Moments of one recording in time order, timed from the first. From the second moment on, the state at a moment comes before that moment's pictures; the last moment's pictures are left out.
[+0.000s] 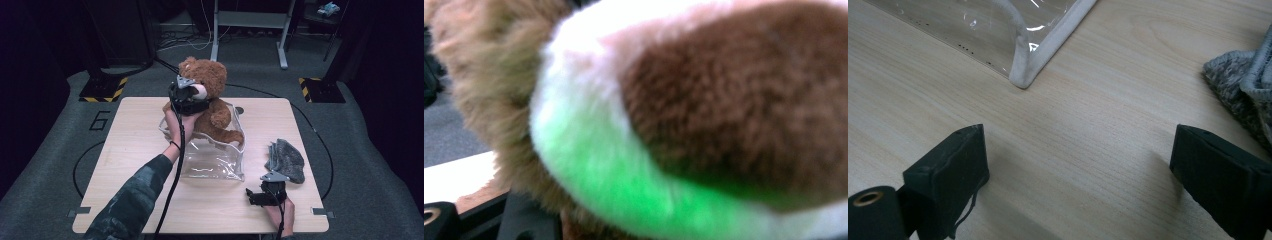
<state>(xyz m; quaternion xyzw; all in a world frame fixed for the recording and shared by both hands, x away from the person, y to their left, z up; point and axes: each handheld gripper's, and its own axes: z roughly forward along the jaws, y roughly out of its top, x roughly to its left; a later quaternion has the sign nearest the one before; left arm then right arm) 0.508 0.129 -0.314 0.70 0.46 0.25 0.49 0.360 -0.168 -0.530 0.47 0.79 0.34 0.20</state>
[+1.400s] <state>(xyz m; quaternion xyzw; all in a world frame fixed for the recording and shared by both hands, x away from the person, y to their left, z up) 0.481 0.124 -0.360 0.78 0.45 0.19 0.40 0.360 -0.168 -0.530 0.47 0.79 0.34 0.20</state>
